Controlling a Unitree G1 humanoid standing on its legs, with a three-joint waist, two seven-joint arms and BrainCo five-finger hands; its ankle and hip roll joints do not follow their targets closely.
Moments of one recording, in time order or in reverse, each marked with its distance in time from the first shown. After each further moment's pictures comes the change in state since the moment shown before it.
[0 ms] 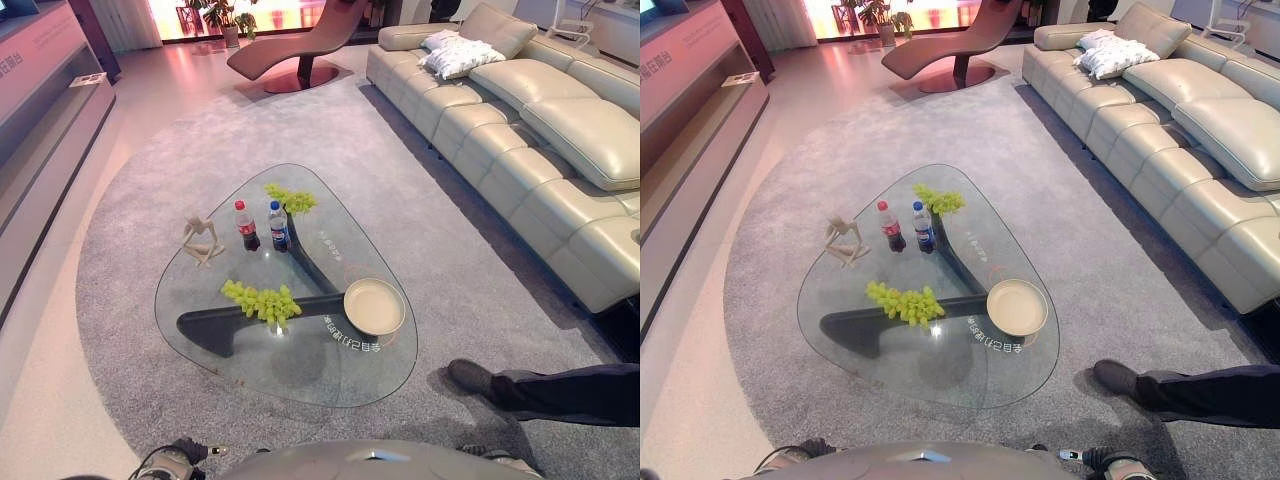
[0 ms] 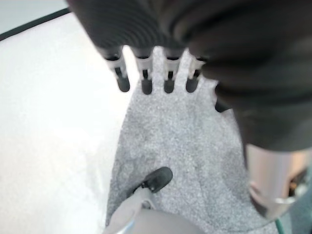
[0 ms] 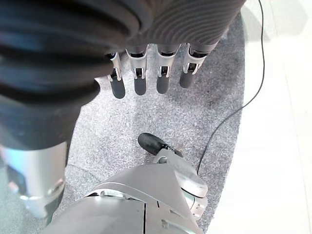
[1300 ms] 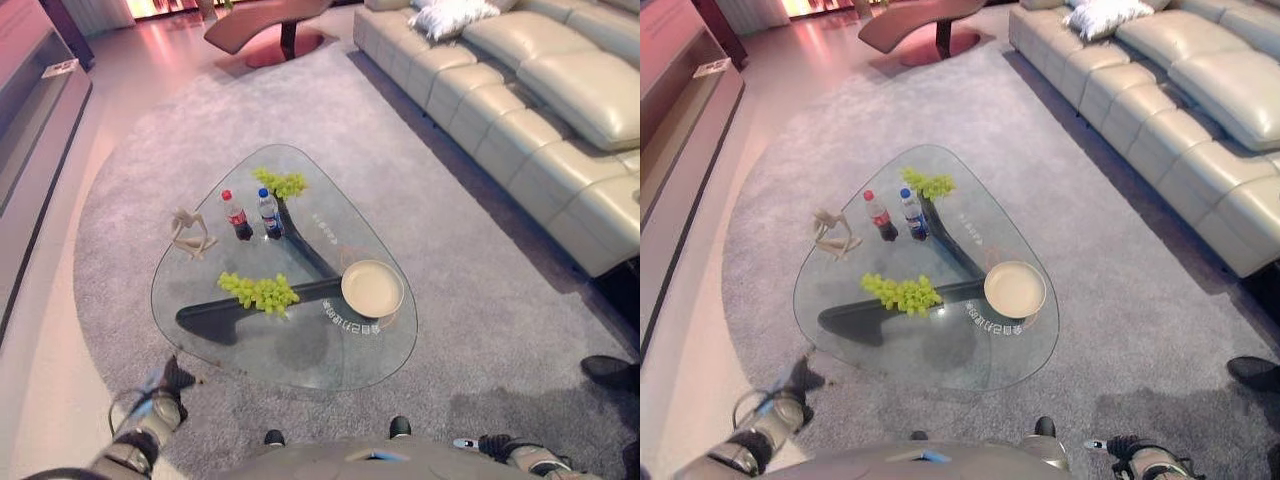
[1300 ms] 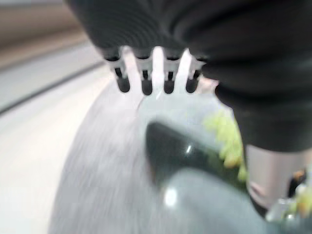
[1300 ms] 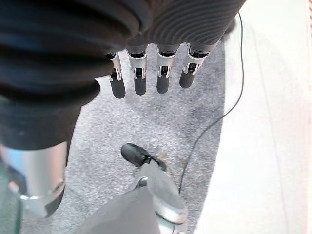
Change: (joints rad) left arm -0.156 0.259 -0.135 -0.315 0.198 -0.167 0.255; right arm -0.060 -0.144 0.023 -0.018 0.005 0.000 0.024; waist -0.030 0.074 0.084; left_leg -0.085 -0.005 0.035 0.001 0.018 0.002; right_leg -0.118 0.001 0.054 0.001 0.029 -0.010
